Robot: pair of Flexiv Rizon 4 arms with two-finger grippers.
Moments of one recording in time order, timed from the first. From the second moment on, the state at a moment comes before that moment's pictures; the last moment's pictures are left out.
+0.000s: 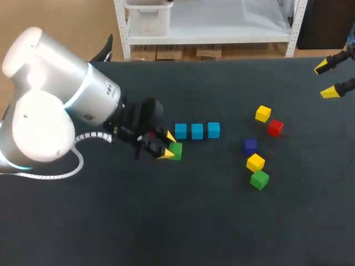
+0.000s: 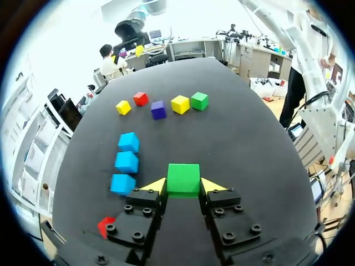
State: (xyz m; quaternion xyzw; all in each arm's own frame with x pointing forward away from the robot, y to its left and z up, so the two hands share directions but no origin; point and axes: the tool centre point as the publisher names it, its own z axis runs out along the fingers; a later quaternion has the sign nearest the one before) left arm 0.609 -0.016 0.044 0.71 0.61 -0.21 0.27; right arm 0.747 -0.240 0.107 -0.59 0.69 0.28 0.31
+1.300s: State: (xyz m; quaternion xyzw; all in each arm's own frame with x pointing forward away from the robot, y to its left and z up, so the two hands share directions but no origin) left arm 0.703 -0.053 0.036 0.72 0.59 -0.24 0.28; right arm 0.747 -0.240 0.107 -0.59 0.69 0.28 0.31
